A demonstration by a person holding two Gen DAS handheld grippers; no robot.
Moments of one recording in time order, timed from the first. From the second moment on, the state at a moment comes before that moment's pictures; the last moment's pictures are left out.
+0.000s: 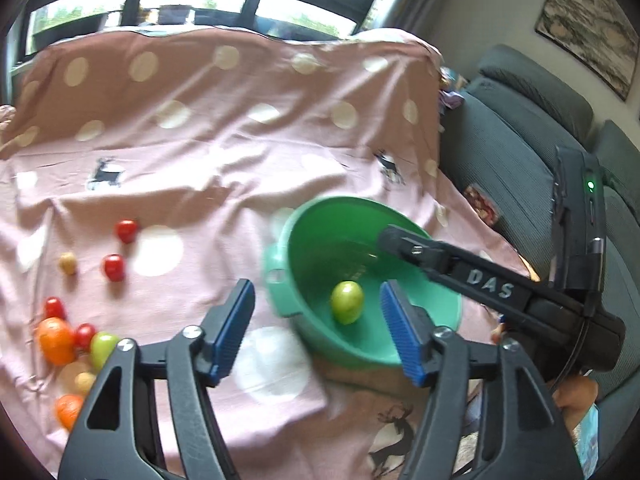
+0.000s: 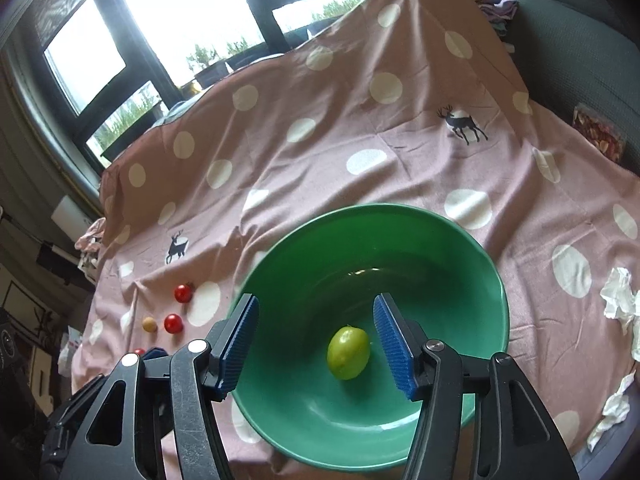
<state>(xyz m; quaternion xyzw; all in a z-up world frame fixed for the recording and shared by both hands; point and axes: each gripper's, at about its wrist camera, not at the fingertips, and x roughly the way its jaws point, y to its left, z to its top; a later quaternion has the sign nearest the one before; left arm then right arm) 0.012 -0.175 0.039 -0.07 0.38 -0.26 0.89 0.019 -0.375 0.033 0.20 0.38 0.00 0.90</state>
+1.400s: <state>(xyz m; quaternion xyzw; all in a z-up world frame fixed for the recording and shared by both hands) 0.027 0.032 -0.022 -0.19 0.42 -0.05 0.89 0.090 -0.160 -0.065 0.14 0.57 0.22 0.78</state>
